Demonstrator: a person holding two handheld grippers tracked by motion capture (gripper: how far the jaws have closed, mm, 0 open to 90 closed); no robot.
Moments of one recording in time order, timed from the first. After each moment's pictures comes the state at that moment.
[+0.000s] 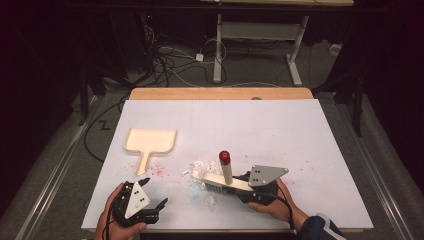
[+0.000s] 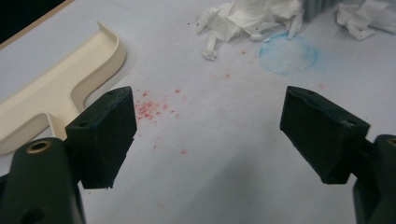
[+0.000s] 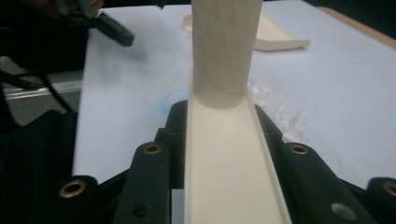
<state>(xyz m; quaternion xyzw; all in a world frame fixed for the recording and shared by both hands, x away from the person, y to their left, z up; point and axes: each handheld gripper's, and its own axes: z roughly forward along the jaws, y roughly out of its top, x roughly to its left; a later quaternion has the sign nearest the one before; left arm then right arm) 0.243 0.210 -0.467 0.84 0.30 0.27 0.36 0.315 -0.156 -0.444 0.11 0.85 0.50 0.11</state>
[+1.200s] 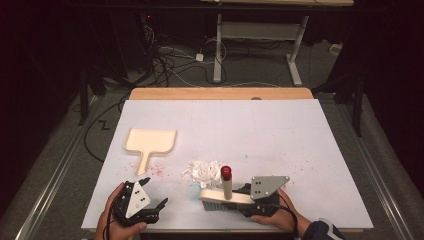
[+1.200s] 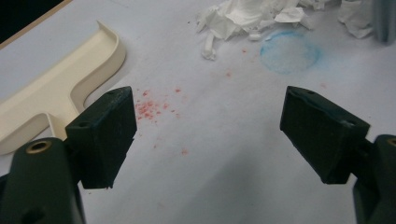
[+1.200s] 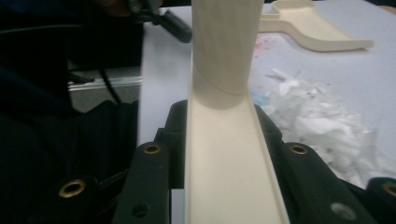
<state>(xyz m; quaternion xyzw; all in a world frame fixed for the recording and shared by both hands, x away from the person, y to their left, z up) 0.244 0.209 -0.468 0.84 0.30 0.27 0.35 0.294 -0.158 -0.449 0.07 0.86 0.50 0.06</state>
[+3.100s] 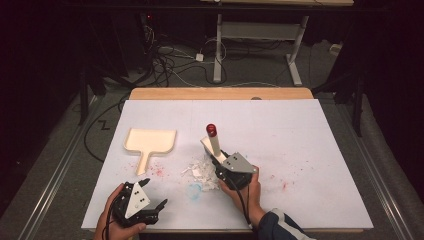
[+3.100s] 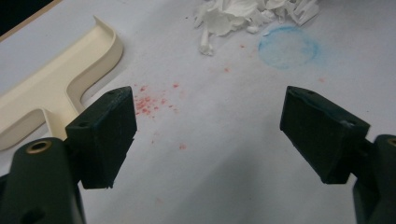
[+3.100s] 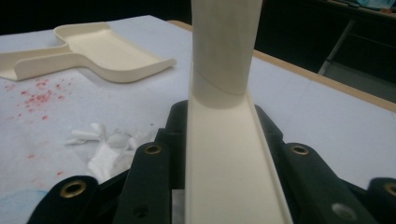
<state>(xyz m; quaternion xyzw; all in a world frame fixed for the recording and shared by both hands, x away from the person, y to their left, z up) 0.243 0.210 -0.469 0.85 0.30 0.27 0.35 0.338 -0.090 -0.463 0.32 0.76 0.47 0.32</state>
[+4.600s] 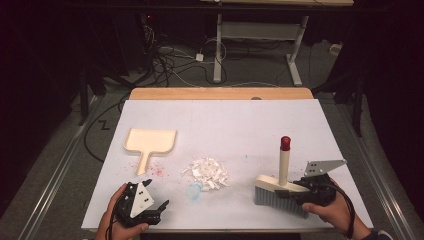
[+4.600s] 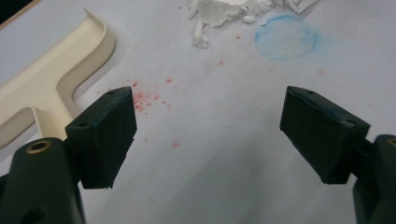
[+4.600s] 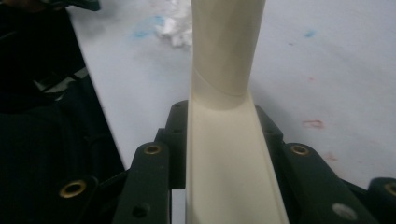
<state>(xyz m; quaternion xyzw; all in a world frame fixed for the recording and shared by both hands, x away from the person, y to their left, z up) 0.245 0.203 -0.471 0.86 0.30 0.26 0.33 0.309 -0.285 -0.423 0.29 0.86 0.41 0.00</state>
